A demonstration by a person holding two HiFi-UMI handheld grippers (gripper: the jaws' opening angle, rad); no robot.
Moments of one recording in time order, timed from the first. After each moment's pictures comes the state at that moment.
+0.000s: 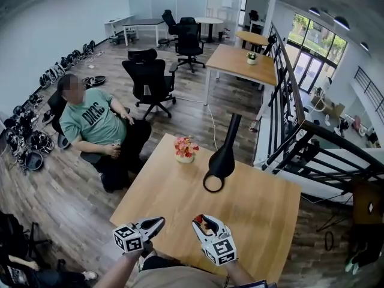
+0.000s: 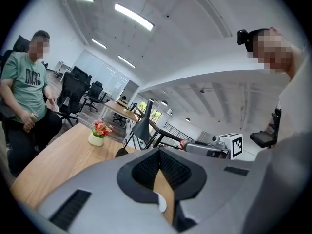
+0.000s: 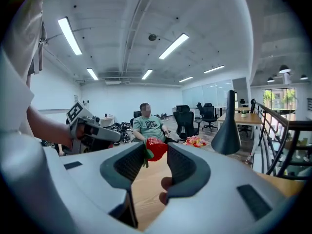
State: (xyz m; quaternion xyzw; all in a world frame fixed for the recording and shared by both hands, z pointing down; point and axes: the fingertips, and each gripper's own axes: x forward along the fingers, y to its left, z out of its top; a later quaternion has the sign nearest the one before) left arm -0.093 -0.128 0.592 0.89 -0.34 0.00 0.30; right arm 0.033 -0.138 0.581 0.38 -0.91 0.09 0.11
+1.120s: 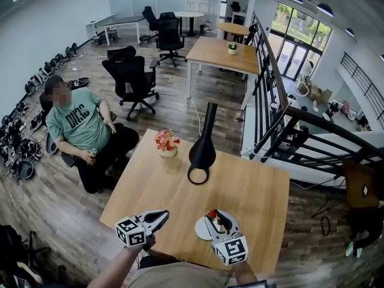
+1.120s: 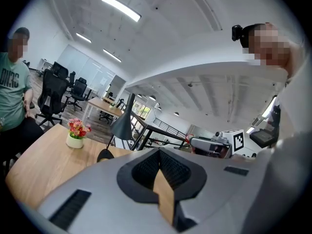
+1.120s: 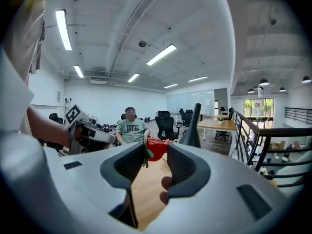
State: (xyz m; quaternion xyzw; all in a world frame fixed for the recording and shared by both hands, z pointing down) left arm -0.004 -0.141 0.580 0.92 -0.27 0.02 0.28; right arm 0.148 -0.127 0.550 0.48 -0.87 0.06 0.11
